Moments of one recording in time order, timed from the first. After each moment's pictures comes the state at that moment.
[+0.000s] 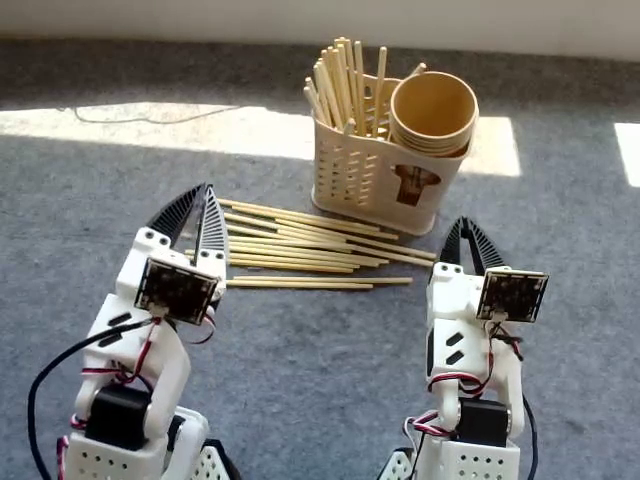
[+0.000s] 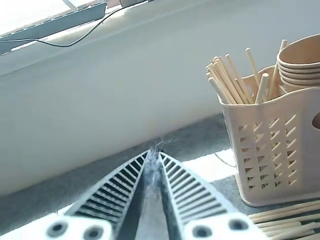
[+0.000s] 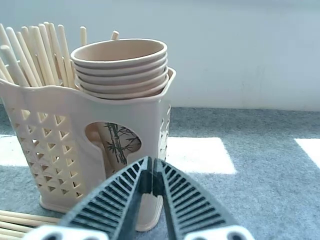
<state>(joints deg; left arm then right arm) 7.3 -91.2 69.7 34.9 -12.7 1.7 -104.6 90.6 26.4 5.2</state>
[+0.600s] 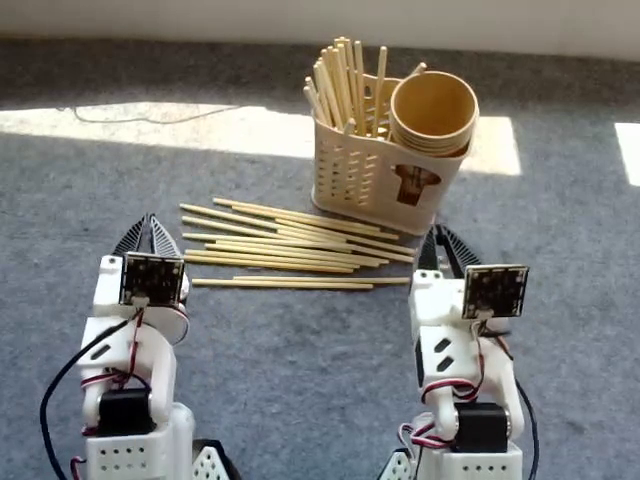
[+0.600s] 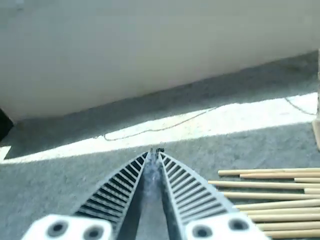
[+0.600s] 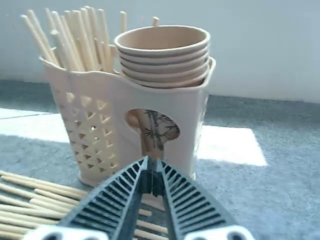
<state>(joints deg) -10.1 -104.1 90.0 34.9 -12.7 -5.9 -104.6 85.3 36.6 5.2</state>
